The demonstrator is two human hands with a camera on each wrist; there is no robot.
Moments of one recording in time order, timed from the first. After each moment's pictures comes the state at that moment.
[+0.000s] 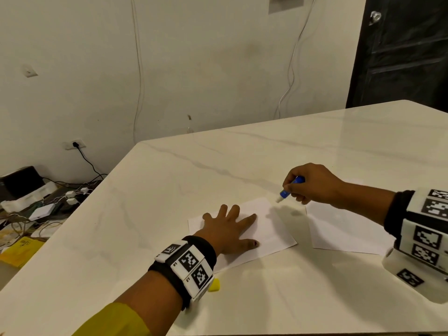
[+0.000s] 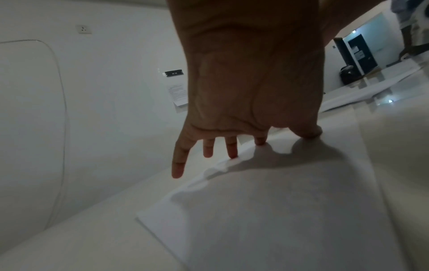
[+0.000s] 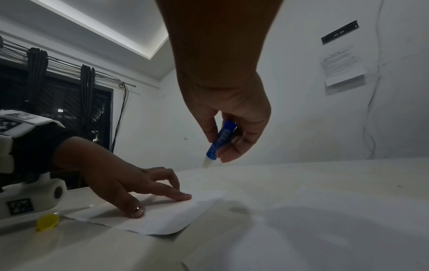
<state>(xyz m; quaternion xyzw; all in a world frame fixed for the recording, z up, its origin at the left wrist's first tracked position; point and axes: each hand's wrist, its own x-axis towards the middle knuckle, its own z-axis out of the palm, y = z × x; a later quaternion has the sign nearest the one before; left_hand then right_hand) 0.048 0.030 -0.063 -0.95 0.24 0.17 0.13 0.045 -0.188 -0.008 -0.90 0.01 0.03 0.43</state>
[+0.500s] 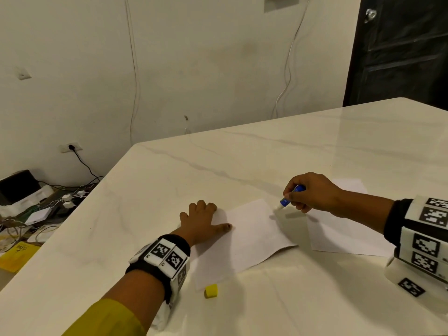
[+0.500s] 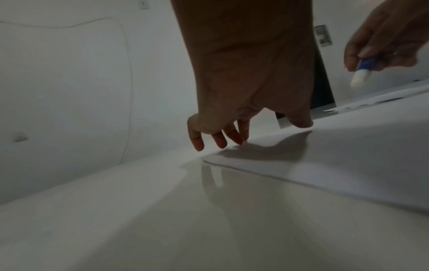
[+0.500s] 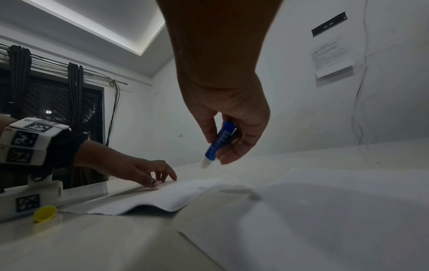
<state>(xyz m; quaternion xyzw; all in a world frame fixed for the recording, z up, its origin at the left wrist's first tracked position) 0.081 0.069 -0.070 -0.99 0.09 0.11 -0.03 0.047 -0.195 -0.027 -0.89 0.04 0.05 0.46</state>
